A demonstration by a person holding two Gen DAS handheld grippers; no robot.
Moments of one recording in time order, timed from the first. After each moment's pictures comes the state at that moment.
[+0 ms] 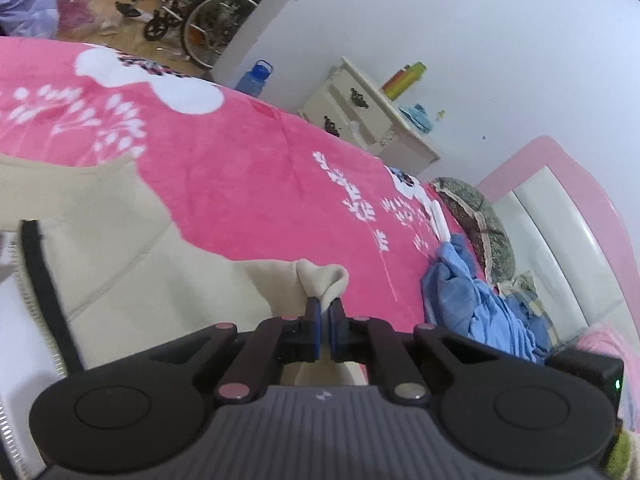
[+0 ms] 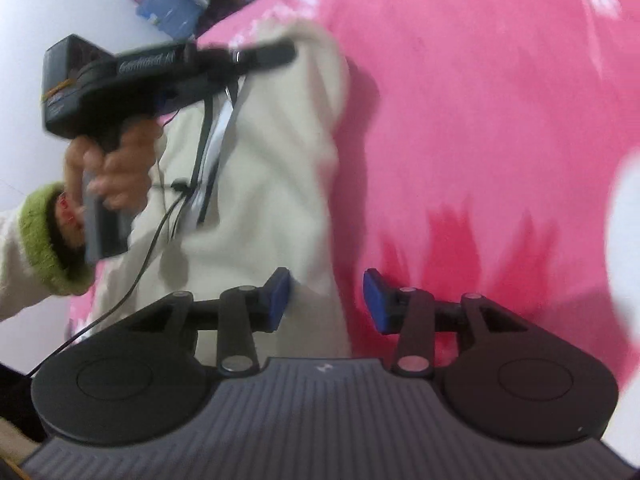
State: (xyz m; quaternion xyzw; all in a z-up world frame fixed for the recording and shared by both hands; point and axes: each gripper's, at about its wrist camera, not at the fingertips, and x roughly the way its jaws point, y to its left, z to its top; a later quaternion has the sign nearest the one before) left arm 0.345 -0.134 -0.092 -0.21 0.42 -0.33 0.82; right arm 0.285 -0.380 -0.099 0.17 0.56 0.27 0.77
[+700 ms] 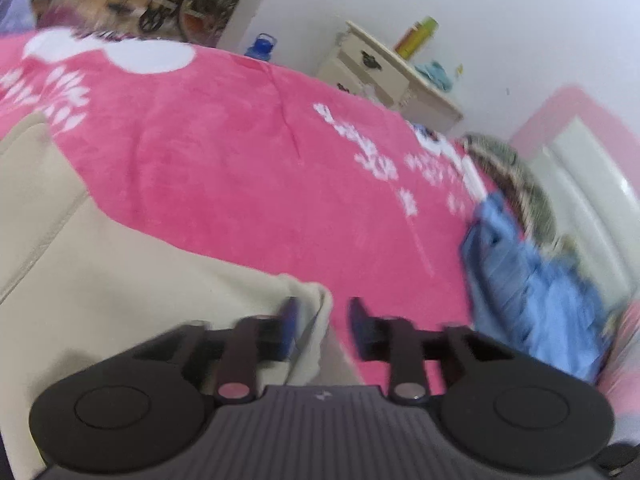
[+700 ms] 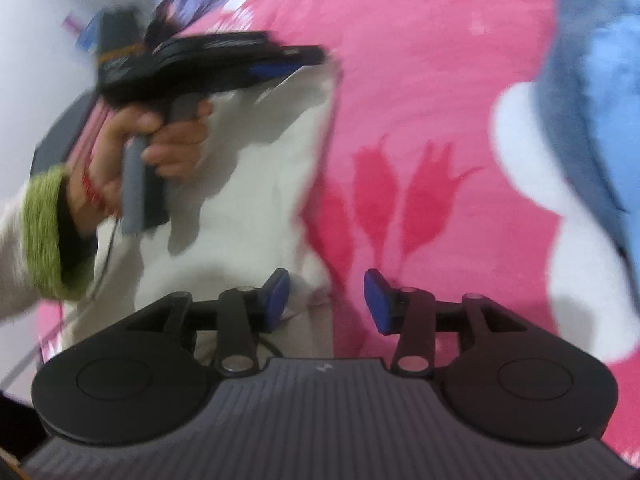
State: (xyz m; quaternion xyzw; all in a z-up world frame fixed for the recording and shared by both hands) left arm 0.362 -0.195 -0.121 -0.17 0.45 -0.30 0.82; right arm 0.209 -0.407 -0.067 0.18 0.54 0.15 0.81
